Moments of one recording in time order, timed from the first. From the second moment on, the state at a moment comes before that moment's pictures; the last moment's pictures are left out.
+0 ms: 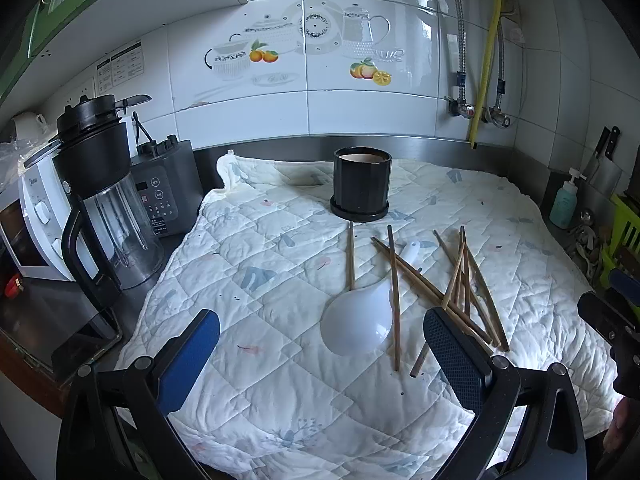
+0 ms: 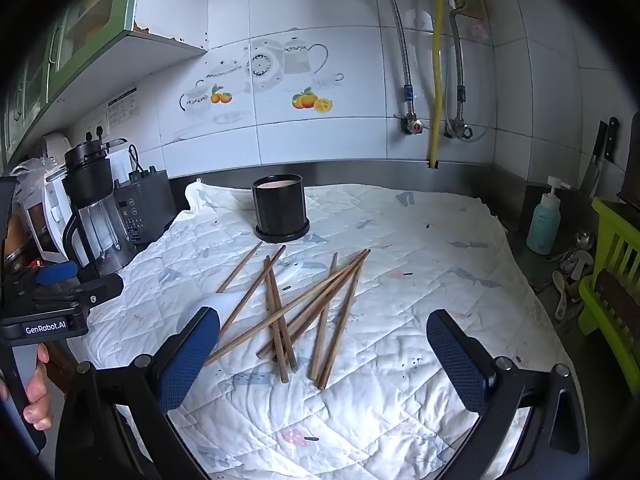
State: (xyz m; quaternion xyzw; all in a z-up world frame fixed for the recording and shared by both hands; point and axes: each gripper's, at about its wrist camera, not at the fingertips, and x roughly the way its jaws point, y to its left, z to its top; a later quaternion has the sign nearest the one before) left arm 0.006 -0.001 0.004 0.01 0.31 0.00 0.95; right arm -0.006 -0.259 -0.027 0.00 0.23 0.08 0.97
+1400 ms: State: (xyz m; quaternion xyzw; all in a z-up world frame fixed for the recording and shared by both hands) left arm 0.016 -0.010 0.004 0.02 0.31 -0.01 0.95; right arm -0.005 -0.257 -0.023 -0.01 0.22 0.07 0.97
